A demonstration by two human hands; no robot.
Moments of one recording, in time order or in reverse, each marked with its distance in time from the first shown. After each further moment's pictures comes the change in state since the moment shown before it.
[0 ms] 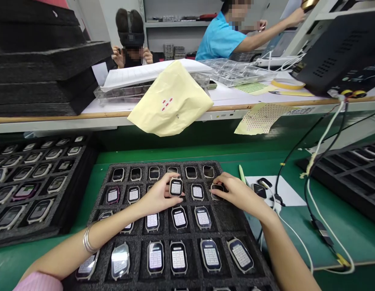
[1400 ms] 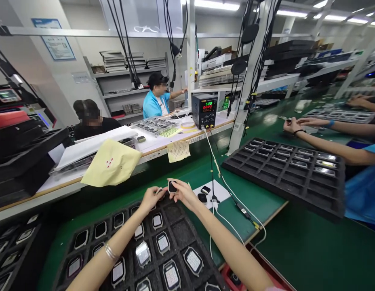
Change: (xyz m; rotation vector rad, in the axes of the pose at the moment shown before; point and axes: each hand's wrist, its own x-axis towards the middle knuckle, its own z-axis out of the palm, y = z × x) left_hand 0.133 0.010 0.074 0.535 0.149 0.026; right_hand -0.004 0.021 0.000 1.601 0.377 -0.045
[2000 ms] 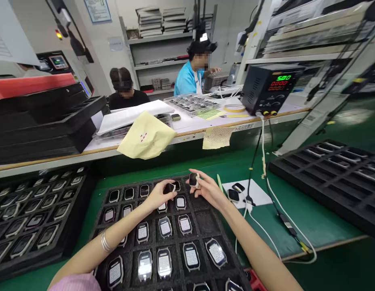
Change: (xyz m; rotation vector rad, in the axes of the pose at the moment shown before) left_hand -0.075 -0.009 -0.051 -0.272 0.041 -0.040; right_hand 0.001 0.006 0.017 0.035 -0.224 0.113
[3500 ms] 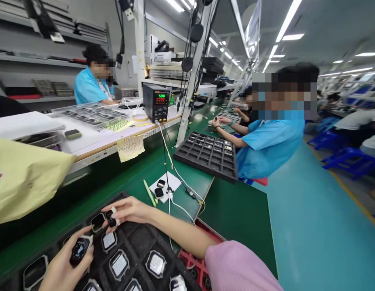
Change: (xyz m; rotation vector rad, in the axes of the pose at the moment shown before) left_hand -0.008 -0.063 -0.020 0.507 -0.067 0.232; right_hand -0.018 0.023 0.005 0.130 -0.035 0.164
